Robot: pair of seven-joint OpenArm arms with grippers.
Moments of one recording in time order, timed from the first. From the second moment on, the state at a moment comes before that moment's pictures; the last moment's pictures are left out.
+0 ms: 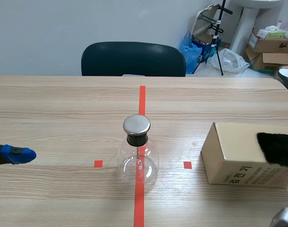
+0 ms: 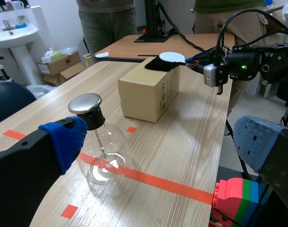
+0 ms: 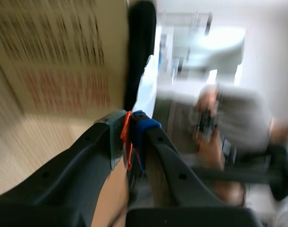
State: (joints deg) left arm 48.9 -35.1 -9.0 102.8 18.9 -45.1 -63.7; right arm -32.7 4.6 27.9 71.8 -71.1 -39.1 39.9
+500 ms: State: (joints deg) left arm 48.9 -35.1 -9.0 102.8 18.9 -45.1 -63.7; right arm -32.6 3.1 26.9 71.8 -70.8 -39.2 33.2
